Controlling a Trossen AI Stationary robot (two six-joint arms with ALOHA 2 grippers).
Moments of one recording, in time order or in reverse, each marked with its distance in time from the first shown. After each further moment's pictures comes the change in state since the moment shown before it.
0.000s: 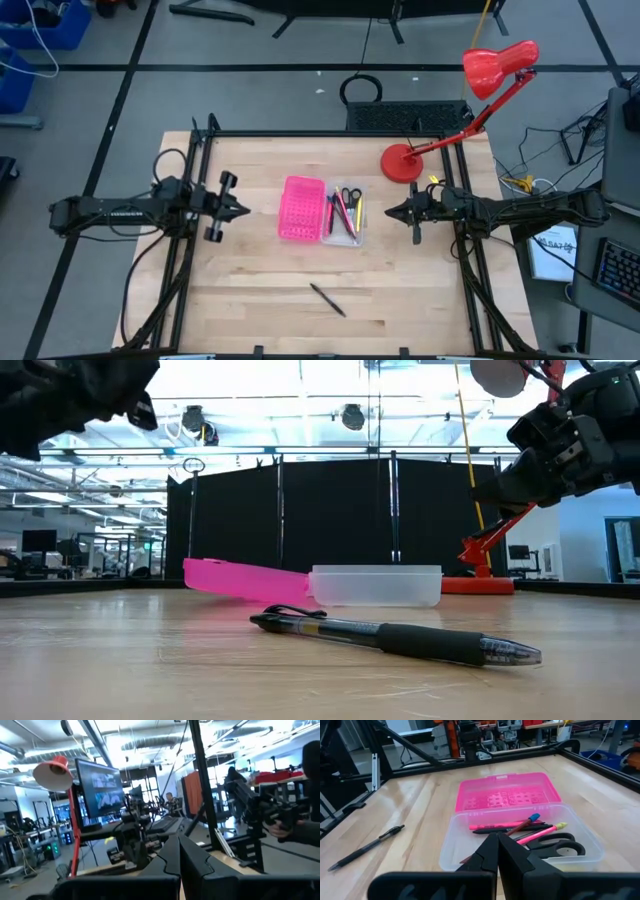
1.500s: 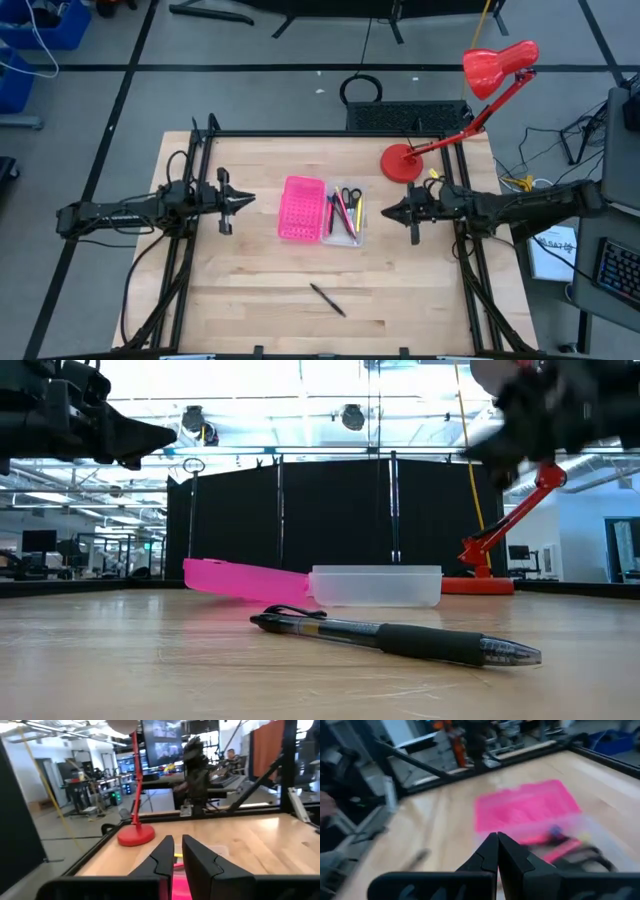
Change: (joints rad) left arm -0.013 -0.181 -0.038 -0.361 -0.377 0.048; right arm 0.127 0.042 0.214 -0.216 0.097 0.174
